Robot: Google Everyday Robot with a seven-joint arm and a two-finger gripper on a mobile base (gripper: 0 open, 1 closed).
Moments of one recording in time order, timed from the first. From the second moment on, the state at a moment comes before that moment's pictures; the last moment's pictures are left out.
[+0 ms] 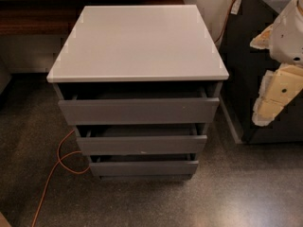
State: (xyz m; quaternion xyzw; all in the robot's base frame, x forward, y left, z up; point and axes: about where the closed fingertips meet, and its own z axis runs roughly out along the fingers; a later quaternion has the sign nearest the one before) arm 0.438 -0.216 0.978 -0.60 0.78 -0.04 0.16
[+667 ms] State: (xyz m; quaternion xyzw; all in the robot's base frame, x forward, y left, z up) arm 0.438 -0.216 0.978 -0.60 0.78 -0.04 0.16
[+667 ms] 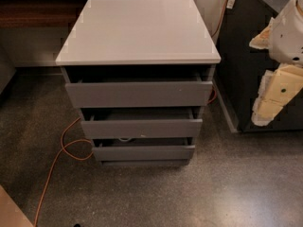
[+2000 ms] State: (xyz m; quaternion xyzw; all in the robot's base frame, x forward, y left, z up) arm 0.472 -0.172 0.883 -0.60 0.79 0.00 0.14
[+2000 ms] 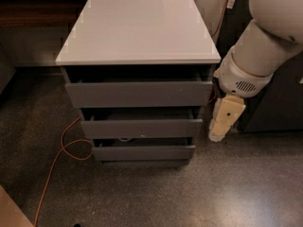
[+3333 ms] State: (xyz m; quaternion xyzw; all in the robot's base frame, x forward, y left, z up) arm 0.504 -0.113 0.734 -0.57 0.80 0.05 0.20
